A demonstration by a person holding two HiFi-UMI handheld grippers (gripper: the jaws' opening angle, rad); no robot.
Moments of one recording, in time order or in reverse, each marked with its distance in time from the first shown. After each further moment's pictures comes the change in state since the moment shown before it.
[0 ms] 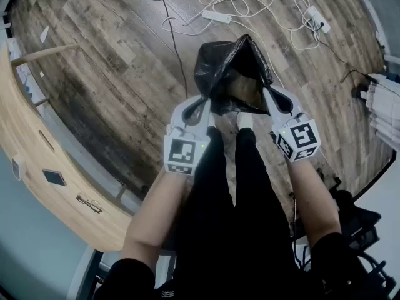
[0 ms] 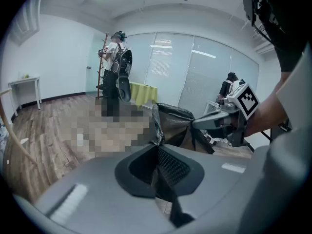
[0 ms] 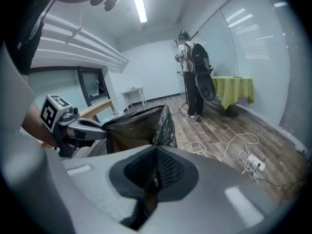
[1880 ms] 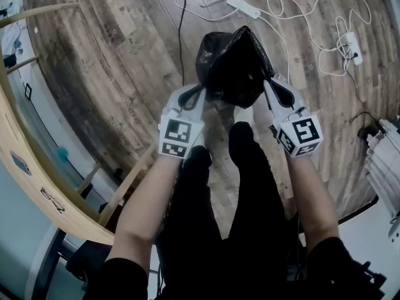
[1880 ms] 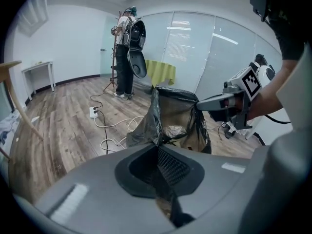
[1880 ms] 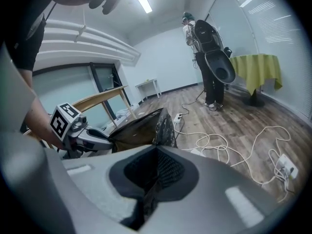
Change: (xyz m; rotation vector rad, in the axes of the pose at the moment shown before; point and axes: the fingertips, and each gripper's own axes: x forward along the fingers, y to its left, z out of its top) left arm 0.128 0.084 -0.168 -0.109 0.175 0.165; right arm 0.173 -0.058 -0.098 -0.057 0.066 0.248
